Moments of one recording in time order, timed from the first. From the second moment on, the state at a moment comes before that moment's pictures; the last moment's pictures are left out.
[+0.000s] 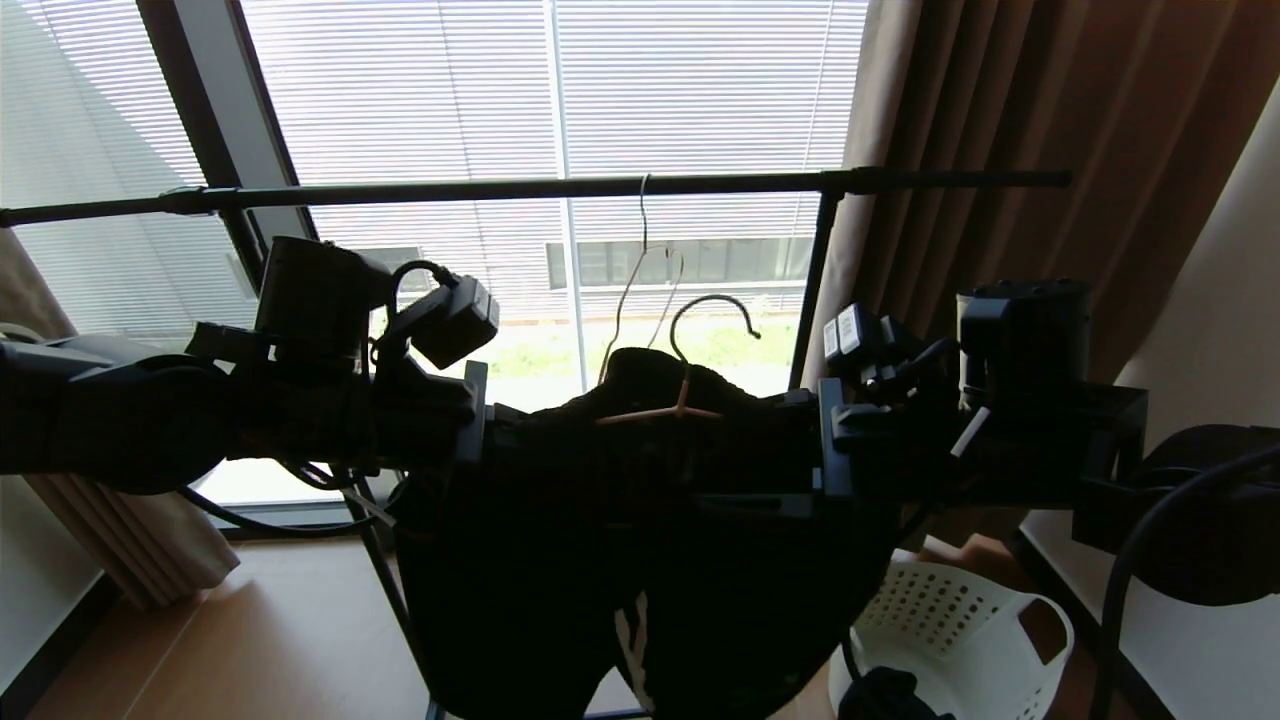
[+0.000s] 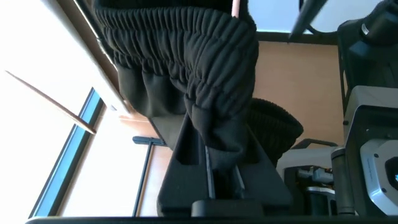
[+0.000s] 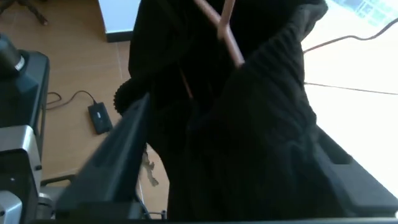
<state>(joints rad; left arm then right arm) -0.33 1.76 -1.09 -0.07 -0.93 0.60 0.51 1.77 -0.90 -0.50 0.72 -0.31</state>
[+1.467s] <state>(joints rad) -0.25 1.66 -1.04 -0.07 -0.93 0.58 0.14 1.80 -0.58 -0.56 0.93 -0.49</state>
